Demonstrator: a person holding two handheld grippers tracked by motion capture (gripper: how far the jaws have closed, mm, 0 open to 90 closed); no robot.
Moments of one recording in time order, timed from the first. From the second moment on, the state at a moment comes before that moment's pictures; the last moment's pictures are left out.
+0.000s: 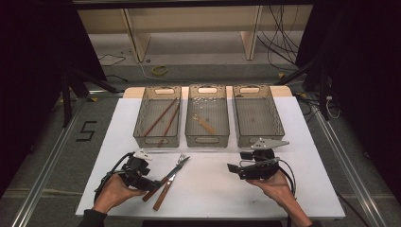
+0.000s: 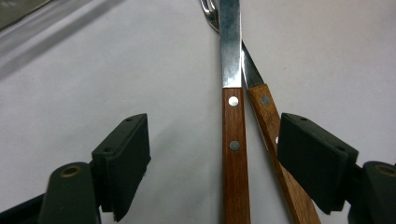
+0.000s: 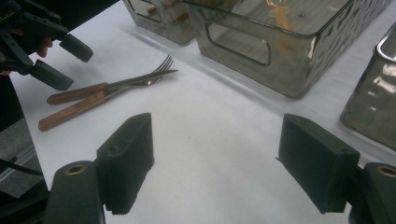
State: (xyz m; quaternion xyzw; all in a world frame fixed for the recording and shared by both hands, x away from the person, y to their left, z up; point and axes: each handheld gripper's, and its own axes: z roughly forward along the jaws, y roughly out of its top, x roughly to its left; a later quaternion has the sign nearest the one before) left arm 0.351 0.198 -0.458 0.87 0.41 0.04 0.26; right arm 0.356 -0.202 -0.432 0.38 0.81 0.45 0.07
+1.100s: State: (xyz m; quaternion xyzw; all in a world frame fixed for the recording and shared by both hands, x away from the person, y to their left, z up) left arm 0.344 0.195 -0.468 0.90 0.39 0.01 0.19; right arm 0.340 -0.211 -0.439 0.38 0.81 0.44 0.06
